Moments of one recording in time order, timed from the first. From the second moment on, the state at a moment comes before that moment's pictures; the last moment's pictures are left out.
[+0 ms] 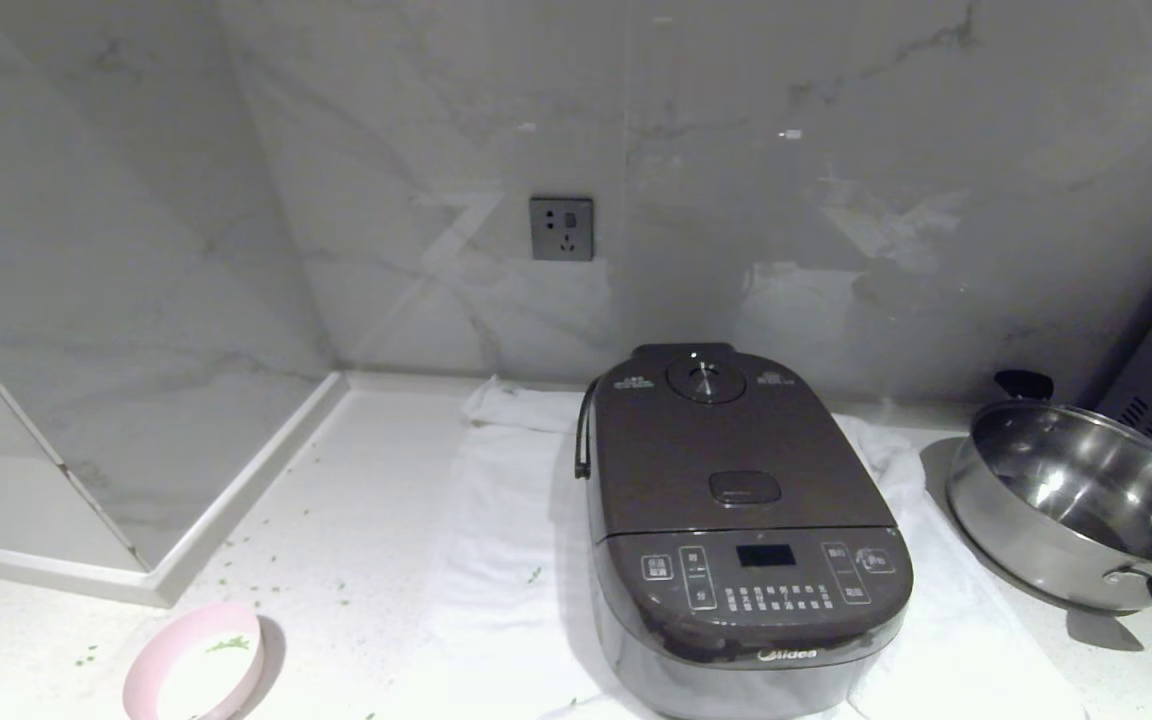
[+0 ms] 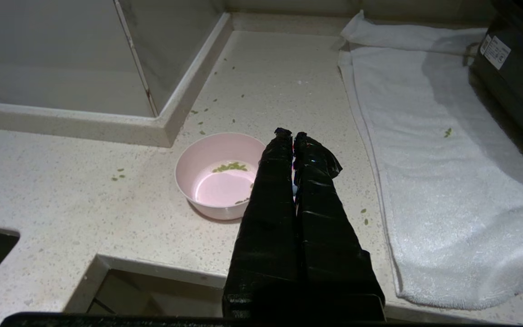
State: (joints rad) left arm 0.00 0.00 -0.03 0.07 0.00 0.03; right arm 0.01 0.00 0.00 0.00 0.03 -0.03
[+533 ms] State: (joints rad) left arm 0.00 0.00 -0.03 0.07 0.00 0.03; right arm 0.01 0.00 0.00 0.00 0.03 -0.03
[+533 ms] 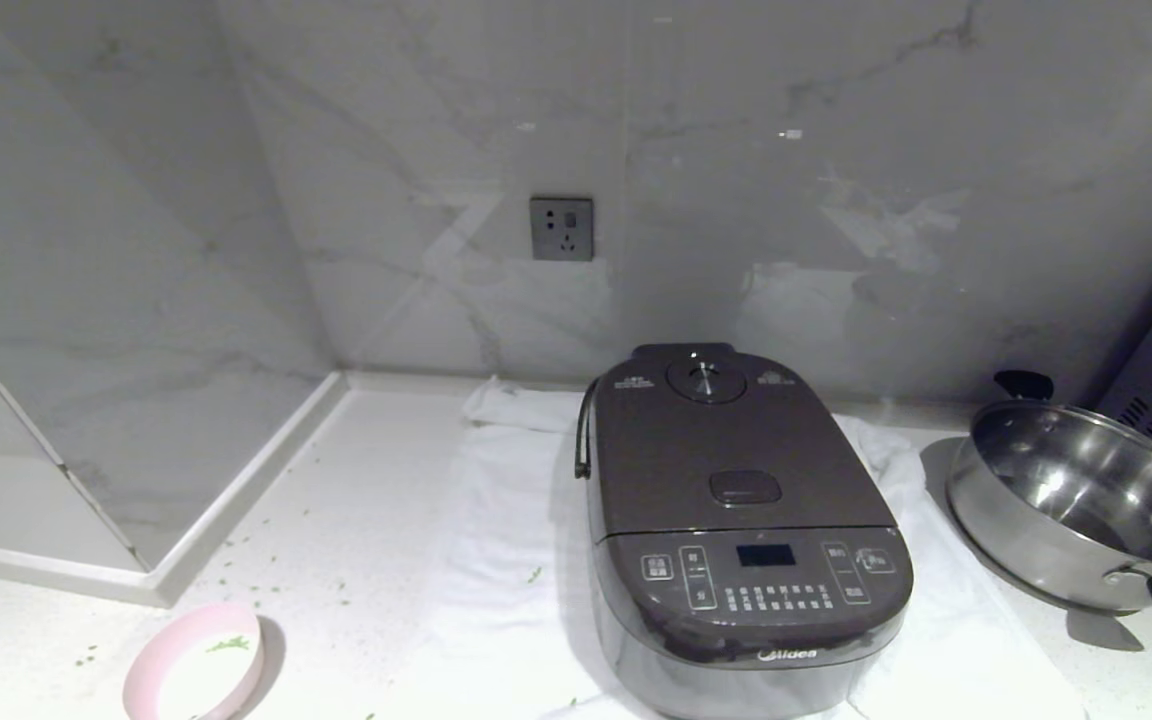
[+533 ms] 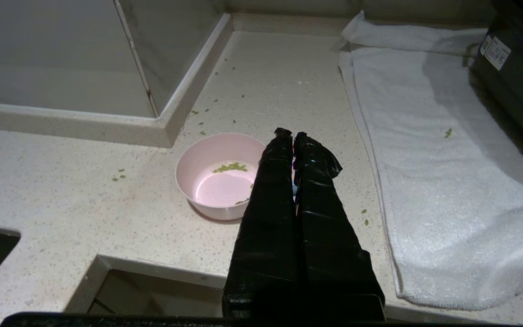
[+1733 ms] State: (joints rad) left arm 0.00 0.00 -0.03 0.07 0.00 0.03; right arm 0.01 0.00 0.00 0.00 0.01 -0.01
